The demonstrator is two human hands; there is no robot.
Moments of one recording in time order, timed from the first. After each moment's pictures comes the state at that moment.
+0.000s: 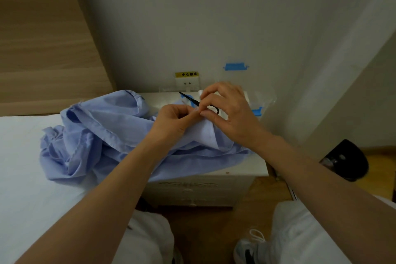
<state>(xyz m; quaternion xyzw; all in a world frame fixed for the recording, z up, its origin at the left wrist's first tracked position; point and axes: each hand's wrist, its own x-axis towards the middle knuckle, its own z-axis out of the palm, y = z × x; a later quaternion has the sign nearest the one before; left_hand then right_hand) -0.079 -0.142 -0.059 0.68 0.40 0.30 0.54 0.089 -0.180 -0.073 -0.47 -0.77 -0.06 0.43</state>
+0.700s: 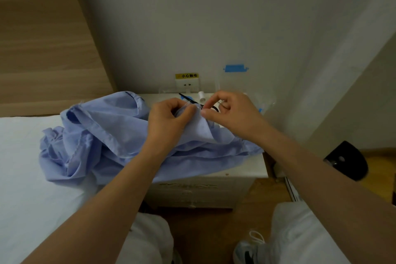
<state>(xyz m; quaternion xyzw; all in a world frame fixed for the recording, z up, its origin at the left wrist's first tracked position) -0.078 -0.138 -0.064 0.73 0.44 0.41 0.33 0.086 -0.191 -0.047 -0.61 -0.63 0.23 0.42</state>
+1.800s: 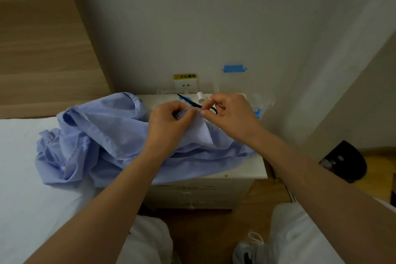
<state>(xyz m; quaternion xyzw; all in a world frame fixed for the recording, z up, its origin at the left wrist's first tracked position) -0.075 -0.134 -0.070 0.75 0.44 0.39 0.32 0.087 -0.179 -0.059 -0.62 -0.65 0.15 0.40</state>
